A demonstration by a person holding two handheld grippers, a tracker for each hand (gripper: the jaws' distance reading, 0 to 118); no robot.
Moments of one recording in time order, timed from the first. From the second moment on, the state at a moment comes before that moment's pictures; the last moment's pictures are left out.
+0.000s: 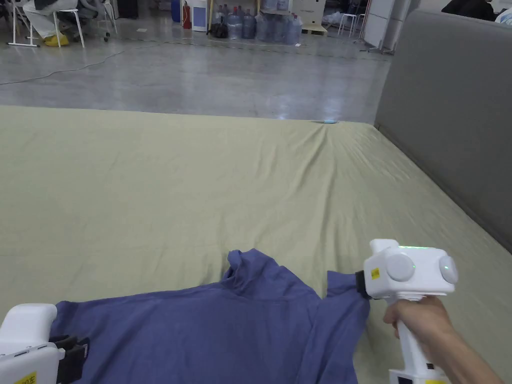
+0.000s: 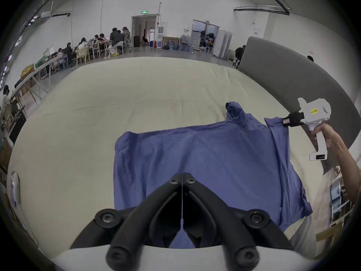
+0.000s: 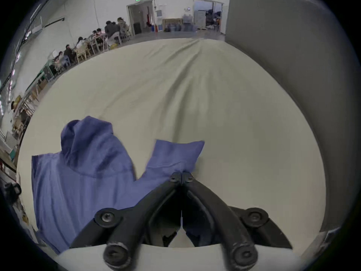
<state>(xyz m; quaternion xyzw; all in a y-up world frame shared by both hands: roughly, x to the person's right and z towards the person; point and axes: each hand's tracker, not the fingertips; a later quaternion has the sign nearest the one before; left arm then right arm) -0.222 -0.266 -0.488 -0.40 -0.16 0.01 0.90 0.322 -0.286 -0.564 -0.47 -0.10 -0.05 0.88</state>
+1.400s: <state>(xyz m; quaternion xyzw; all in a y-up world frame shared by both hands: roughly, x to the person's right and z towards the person) -0.212 -0.272 -0.486 -0.40 -0.16 0.03 0.90 0.274 -0.258 -0.533 -0.46 0.03 -0.02 0.89</state>
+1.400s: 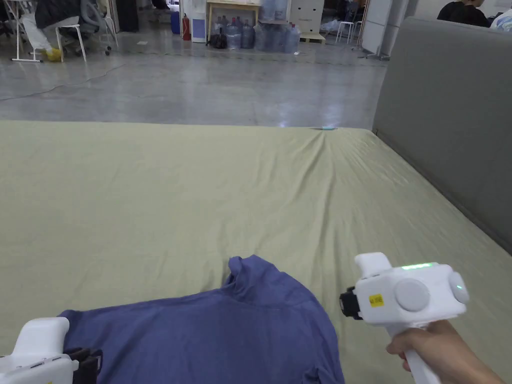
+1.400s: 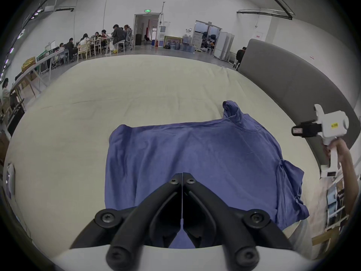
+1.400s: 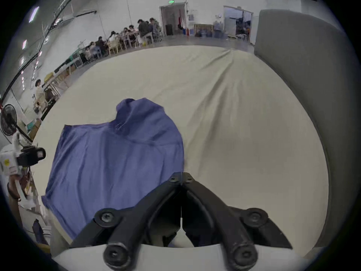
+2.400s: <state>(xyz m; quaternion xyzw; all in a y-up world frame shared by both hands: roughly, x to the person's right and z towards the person) -0.232 -0.268 -0.603 -0.39 -0.05 0.04 0.92 0.237 -0.338 -0.656 -0.55 -0.01 0.01 0.83</state>
